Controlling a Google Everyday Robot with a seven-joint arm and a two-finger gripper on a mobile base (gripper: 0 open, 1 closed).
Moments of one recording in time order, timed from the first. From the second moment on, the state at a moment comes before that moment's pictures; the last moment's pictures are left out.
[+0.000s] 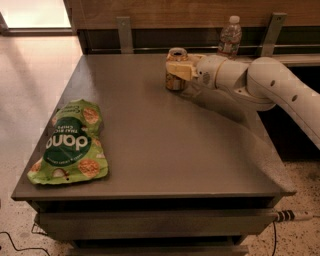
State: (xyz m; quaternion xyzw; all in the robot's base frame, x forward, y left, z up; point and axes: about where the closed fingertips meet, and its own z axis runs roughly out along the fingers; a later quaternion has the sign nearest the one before) arm 0.744 -0.076 0.895 -0.29 0.68 0.27 0.61
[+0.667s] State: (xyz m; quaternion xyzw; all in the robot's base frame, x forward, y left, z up) arm 0.719 -0.072 0.922 -0.32 0.68 0.27 0.61
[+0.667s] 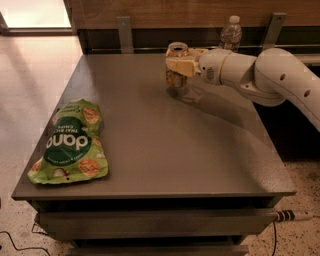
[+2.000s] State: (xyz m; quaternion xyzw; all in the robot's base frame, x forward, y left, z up) arm 0.571 0.005 0.973 -0.36 0.65 0.28 0.61
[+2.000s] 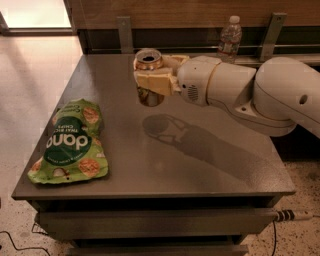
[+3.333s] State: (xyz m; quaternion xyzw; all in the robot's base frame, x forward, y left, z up) arm 0.403 0.024 0.887 -0.44 0.63 0.30 0.57
